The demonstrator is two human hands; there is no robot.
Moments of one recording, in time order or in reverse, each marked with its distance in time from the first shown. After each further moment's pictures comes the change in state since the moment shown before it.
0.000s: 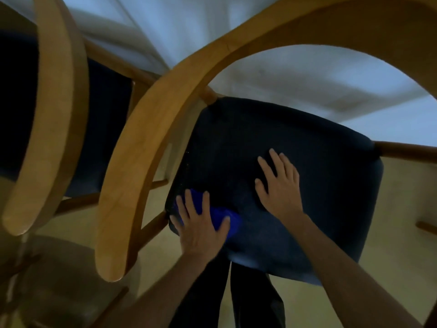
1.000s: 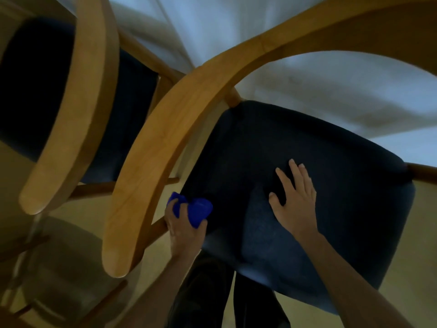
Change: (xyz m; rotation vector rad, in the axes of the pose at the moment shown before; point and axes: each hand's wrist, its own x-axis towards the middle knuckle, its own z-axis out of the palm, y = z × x) left_hand 0.017 -0.050 0.024 -0.598 0.341 -0.225; right_hand -0.004 0.000 0.010 0.153 -0.016 0.050
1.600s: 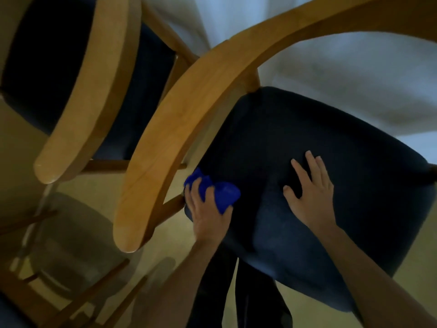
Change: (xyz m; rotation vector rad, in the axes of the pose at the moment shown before) left_hand -0.012 0.014 0.026 0.072 0.010 0.095; right_hand 0.002 0.003 -0.011 -0.033 -0.098 -0.006
